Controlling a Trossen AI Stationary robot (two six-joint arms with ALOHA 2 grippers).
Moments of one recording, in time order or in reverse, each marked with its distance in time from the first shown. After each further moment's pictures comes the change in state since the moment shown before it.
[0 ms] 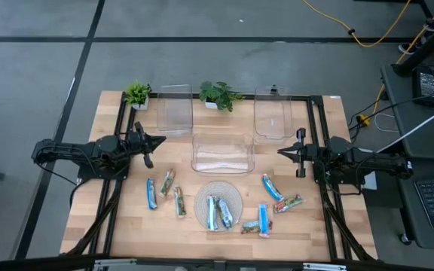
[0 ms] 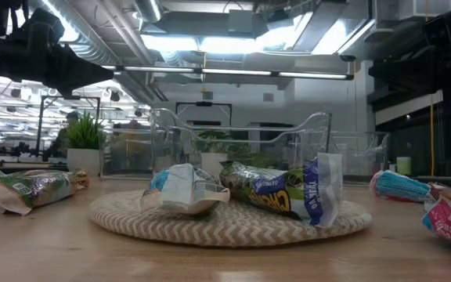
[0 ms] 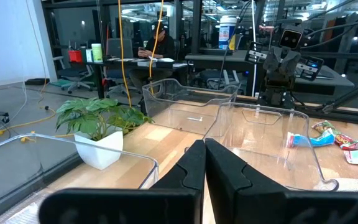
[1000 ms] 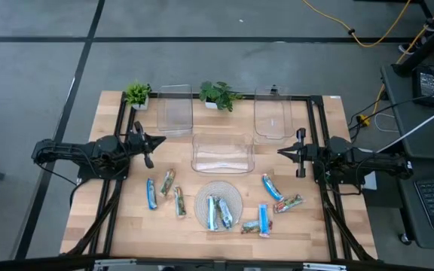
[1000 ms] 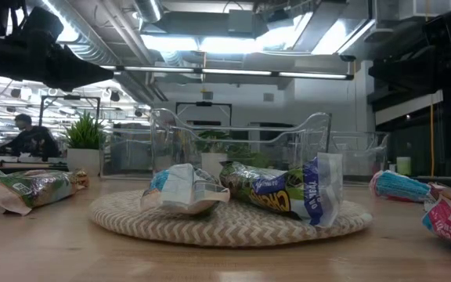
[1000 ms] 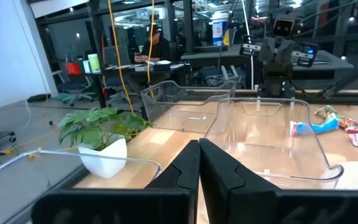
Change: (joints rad) left arm 0.000 0.000 0.000 0.000 0.000 0.123; right arm 0.000 0.000 0.000 0.000 0.000 0.002
